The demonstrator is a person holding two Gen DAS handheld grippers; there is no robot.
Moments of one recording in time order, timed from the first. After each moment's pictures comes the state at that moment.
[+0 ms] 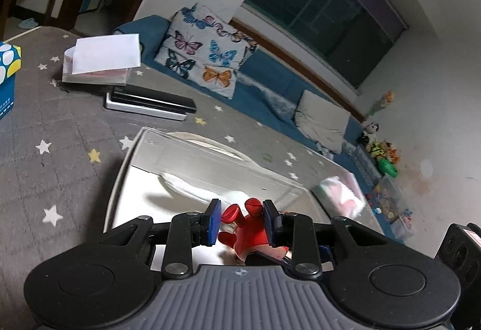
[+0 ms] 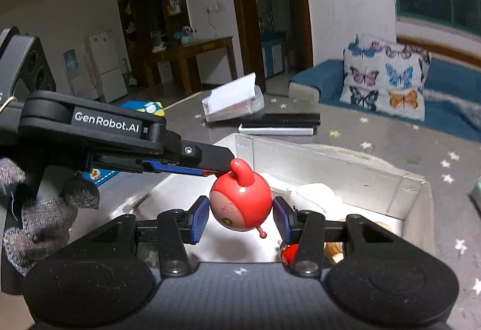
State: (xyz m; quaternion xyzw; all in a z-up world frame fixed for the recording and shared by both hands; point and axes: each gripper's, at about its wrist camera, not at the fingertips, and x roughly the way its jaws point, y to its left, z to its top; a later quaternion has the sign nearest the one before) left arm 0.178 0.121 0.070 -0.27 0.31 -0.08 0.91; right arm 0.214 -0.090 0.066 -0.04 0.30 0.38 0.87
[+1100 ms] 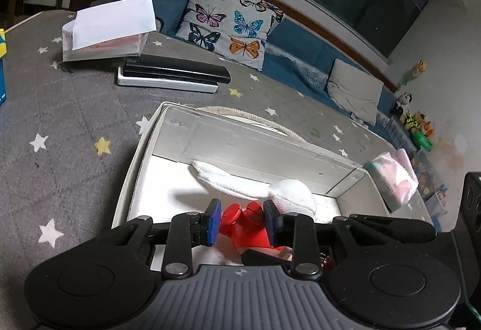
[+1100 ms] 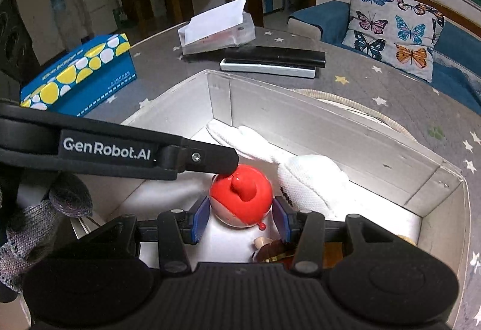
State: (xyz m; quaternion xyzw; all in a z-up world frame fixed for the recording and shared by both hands) left arm 0.226 0.117 0.027 -0.21 0.37 -0.05 0.90; right arm 0.279 -0.043 0.019 -0.13 0.41 0.36 0.83
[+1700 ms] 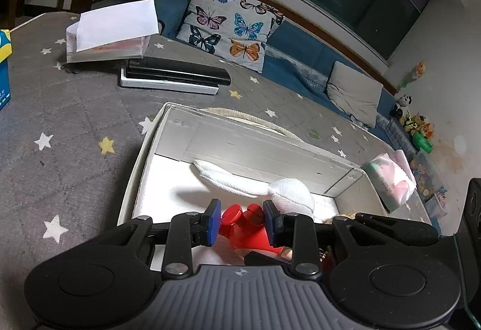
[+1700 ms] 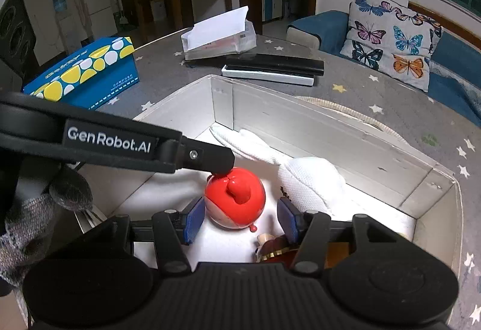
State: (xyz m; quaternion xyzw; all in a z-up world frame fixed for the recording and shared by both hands) left arm 0.220 0.119 0.031 -0.22 0.37 -0.05 0.90; right arm 0.269 -0.049 0.021 -0.13 0.38 0.36 0.84
